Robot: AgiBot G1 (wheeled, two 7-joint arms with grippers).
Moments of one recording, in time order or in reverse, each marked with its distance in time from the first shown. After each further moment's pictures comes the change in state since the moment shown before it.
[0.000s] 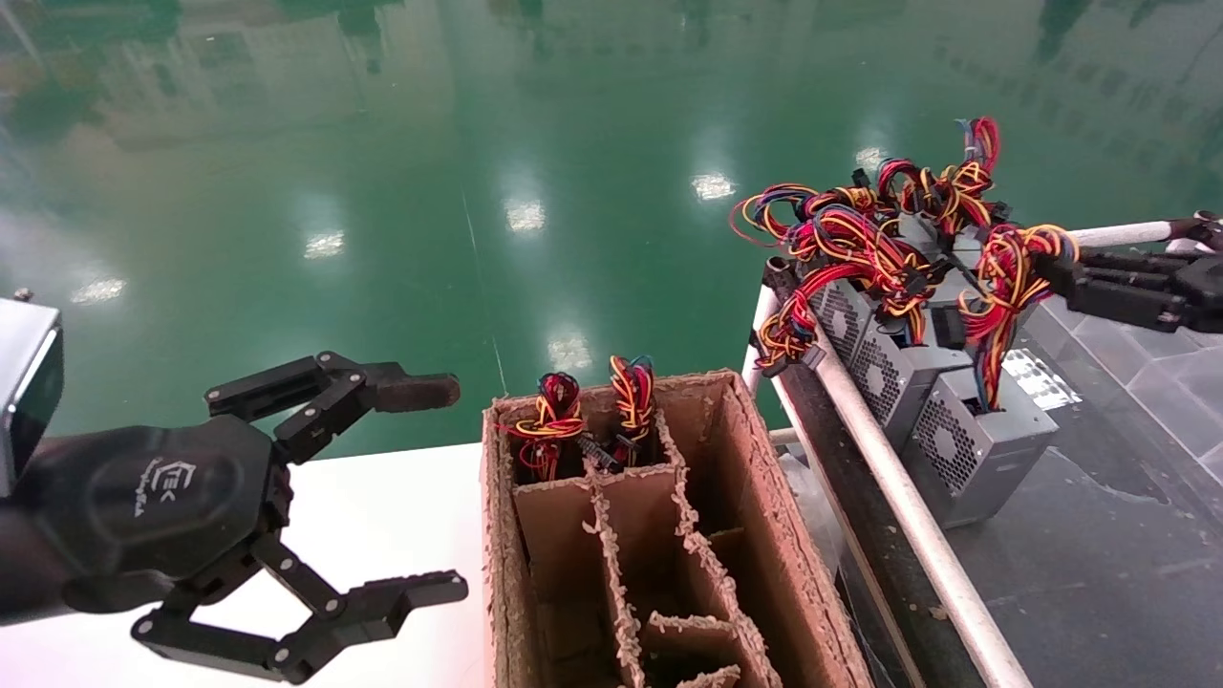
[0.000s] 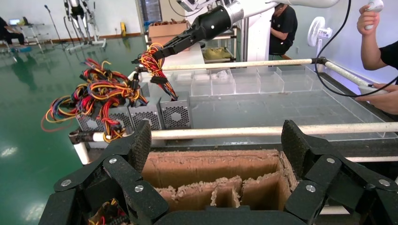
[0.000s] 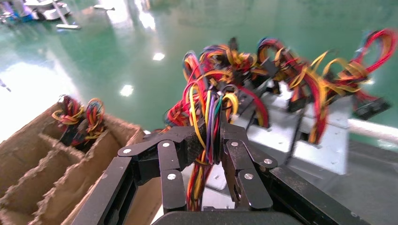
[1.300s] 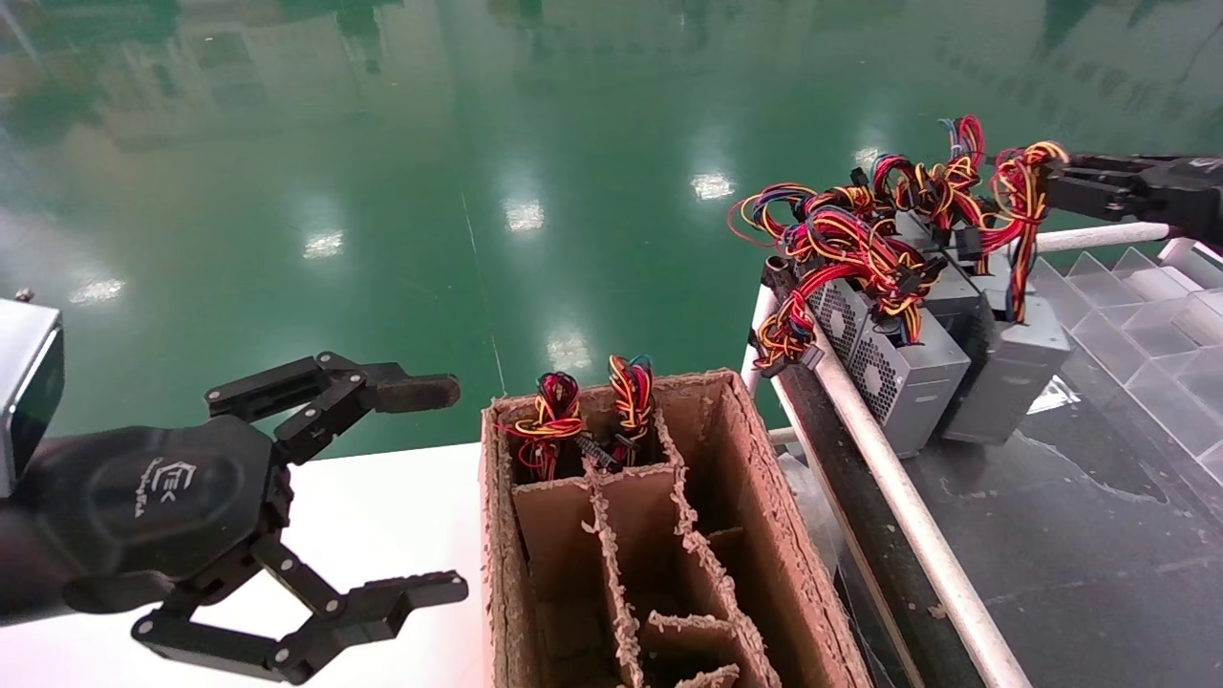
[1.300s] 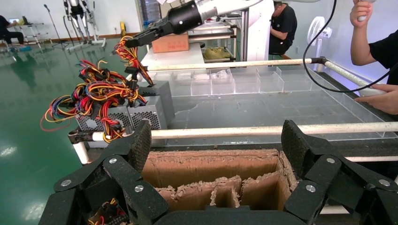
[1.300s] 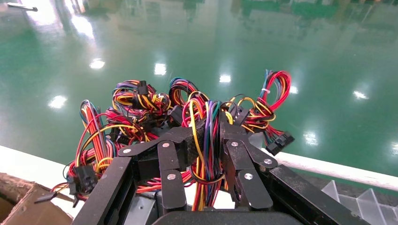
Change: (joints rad) left arm 0.000 0.000 0.000 0.000 0.000 0.000 0.000; right arm 0.104 -0.162 -0.013 -0.093 -0.026 0.316 -0.035
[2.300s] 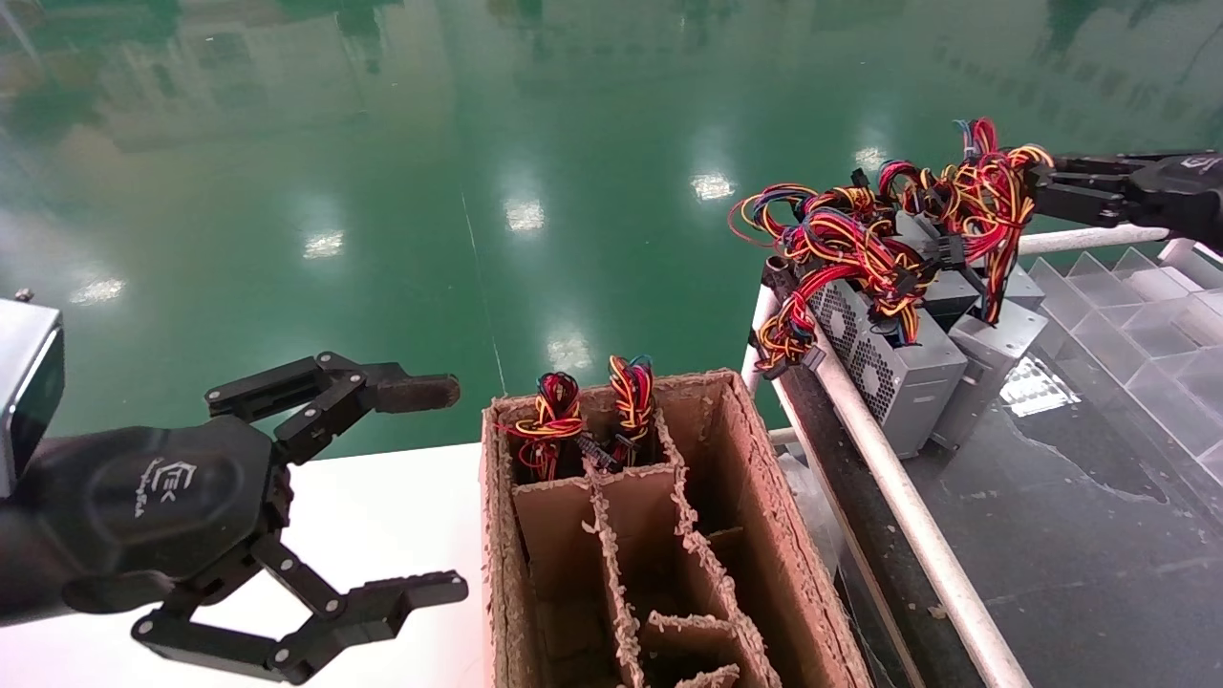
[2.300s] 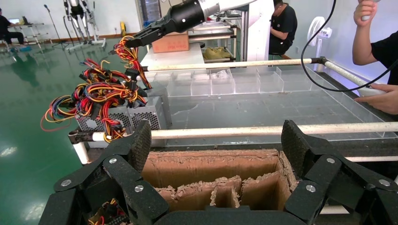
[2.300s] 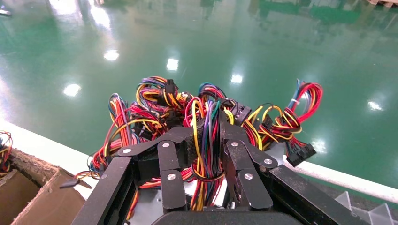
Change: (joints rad) left arm 0.000 0.000 0.000 0.000 0.000 0.000 0.000; right arm 0.026 0.005 -0.019 0.006 -0.026 -0.056 -0.016
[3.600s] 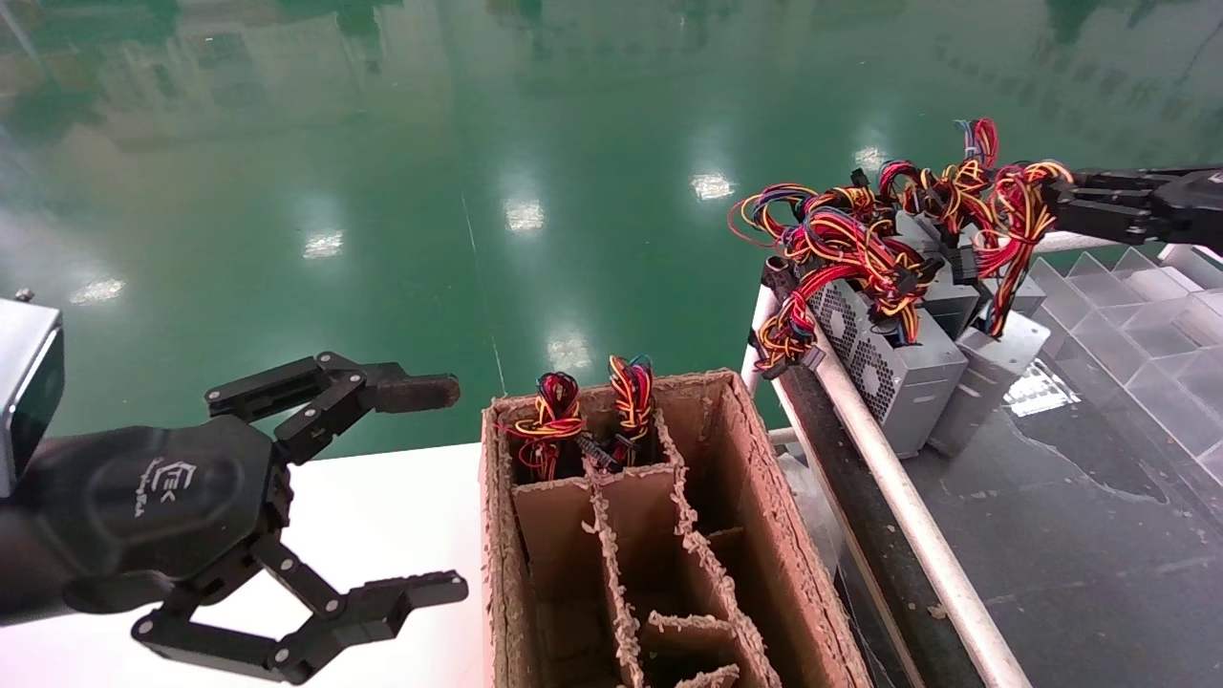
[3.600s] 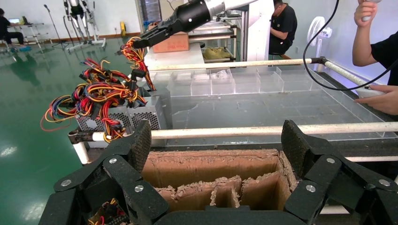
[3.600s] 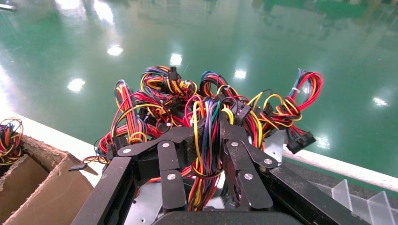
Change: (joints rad) left arm 0.000 0.000 0.000 0.000 0.000 0.000 0.000; right arm 0.011 0.029 -0.009 -0.008 -0.013 -0.049 0.000
